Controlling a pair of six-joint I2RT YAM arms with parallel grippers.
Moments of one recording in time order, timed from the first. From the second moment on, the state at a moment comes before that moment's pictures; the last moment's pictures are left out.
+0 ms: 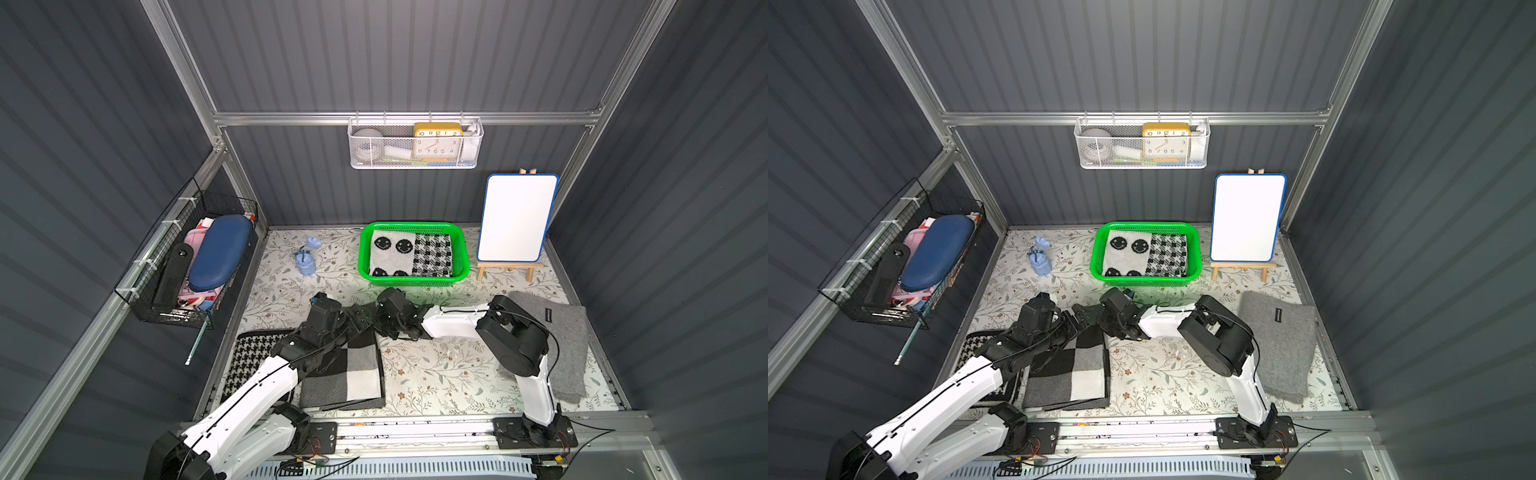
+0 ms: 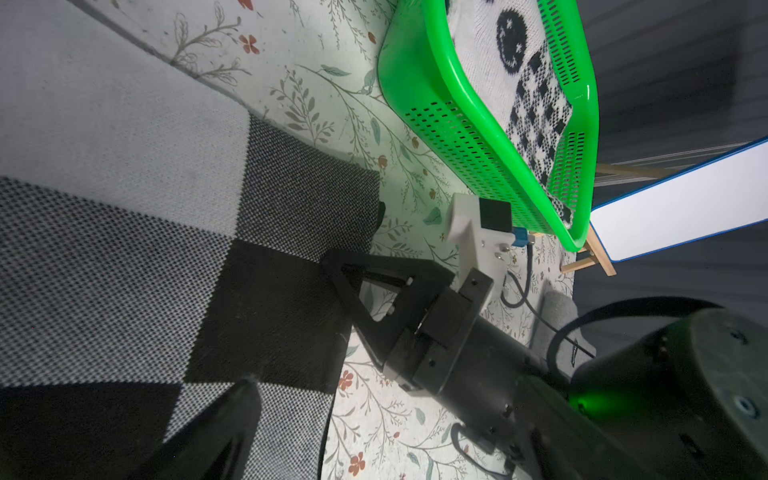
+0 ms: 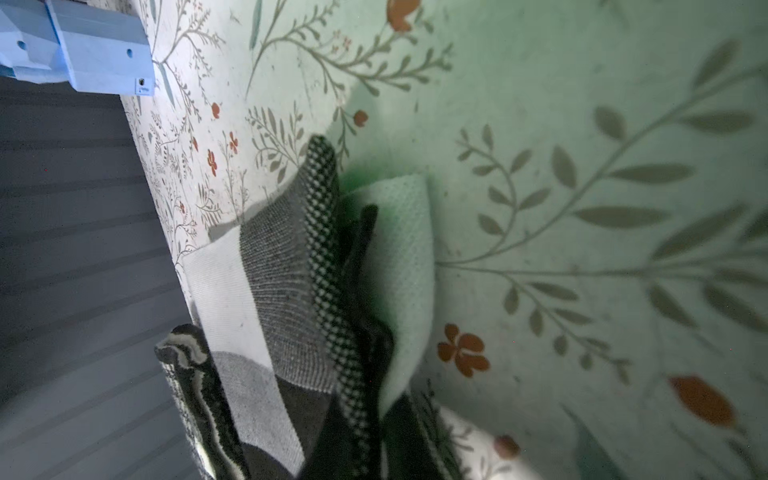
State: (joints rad) left arm -0.53 0.94 0.60 -0.37 0.09 -1.02; right arm 0.91 2.06 1.24 0.04 -0.11 1.33
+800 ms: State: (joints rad) left arm -0.53 1.16 0.59 -0.18 0.13 -1.06; right arm 0.85 0.61 0.49 -0.64 0.69 1.35
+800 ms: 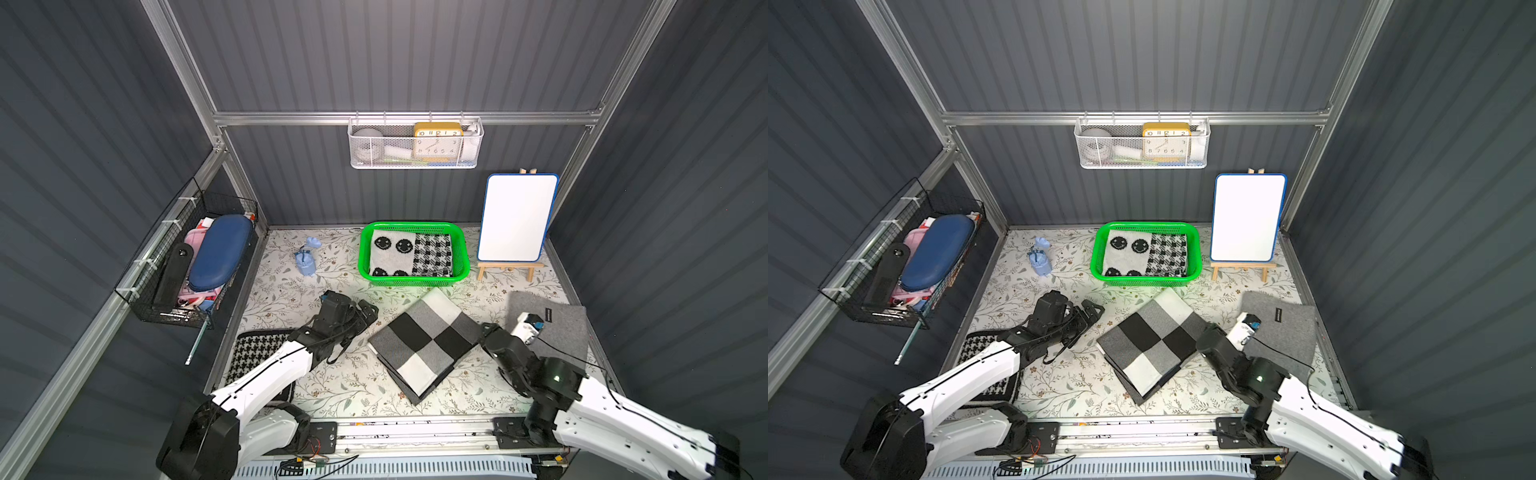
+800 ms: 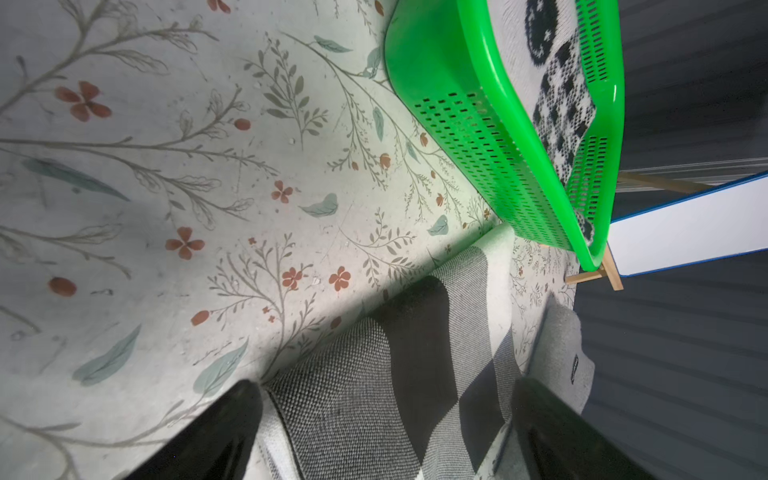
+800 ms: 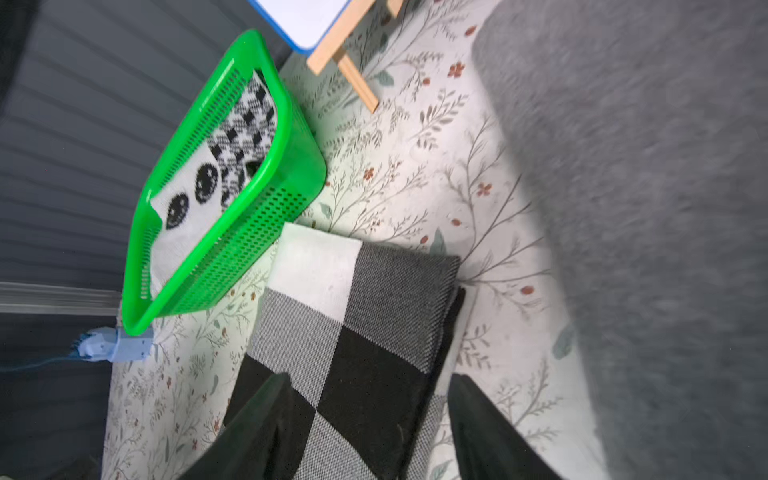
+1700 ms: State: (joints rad) left arm -0.54 1.08 0.35 -0.07 0.41 -0.96; right arm 0.61 1.49 0.85 -0.43 0.14 0.97
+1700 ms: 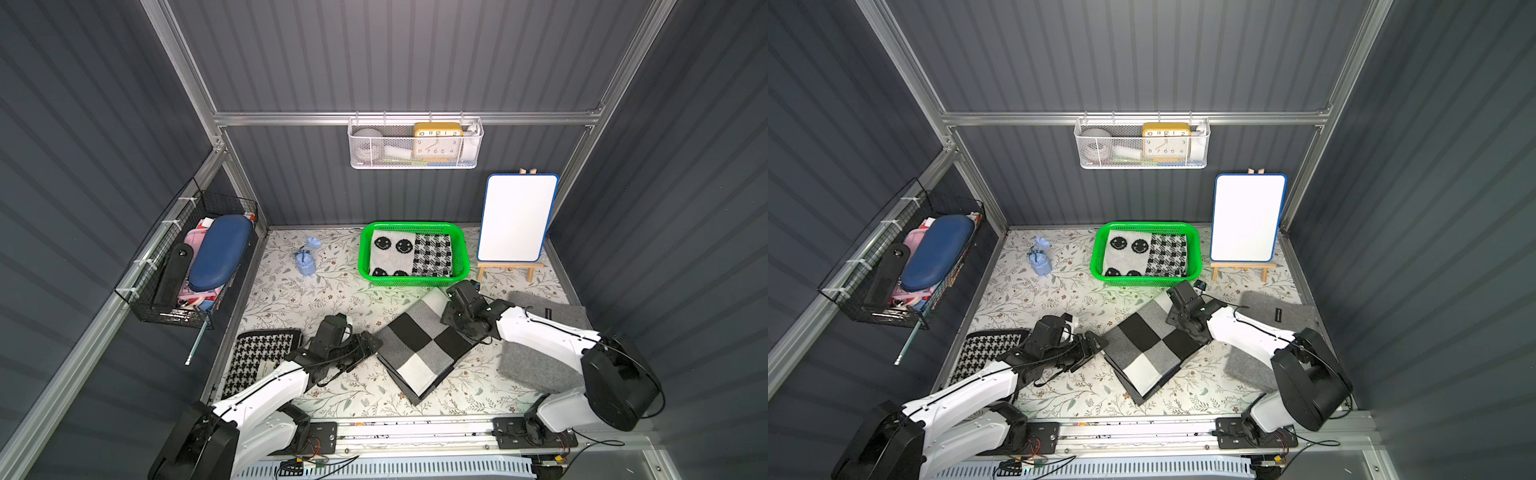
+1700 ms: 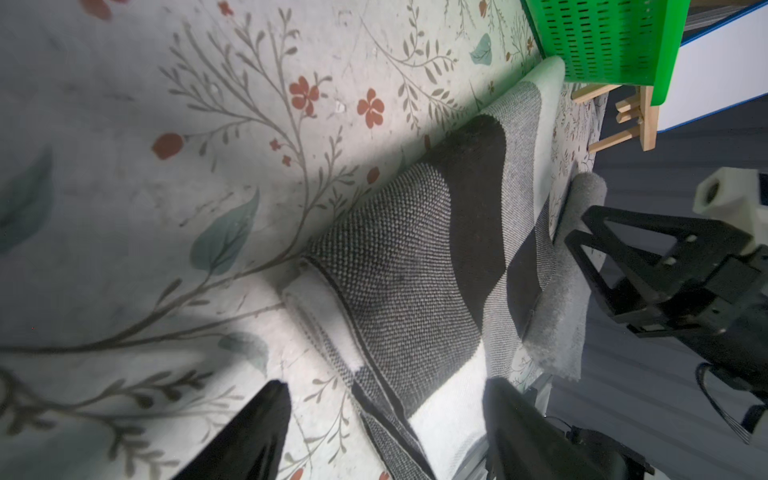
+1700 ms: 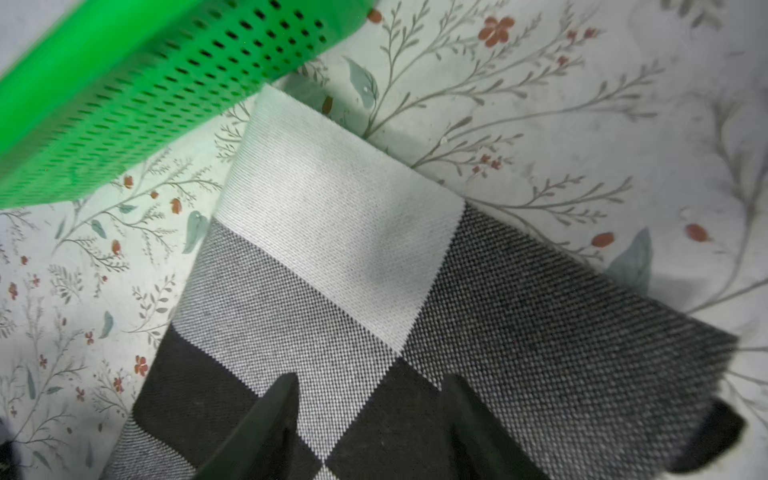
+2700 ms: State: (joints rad) left arm -0.54 1.56 0.73 0.03 0.25 -0.81; right arm 0.98 1.06 0.58 -0.57 0.34 1.34
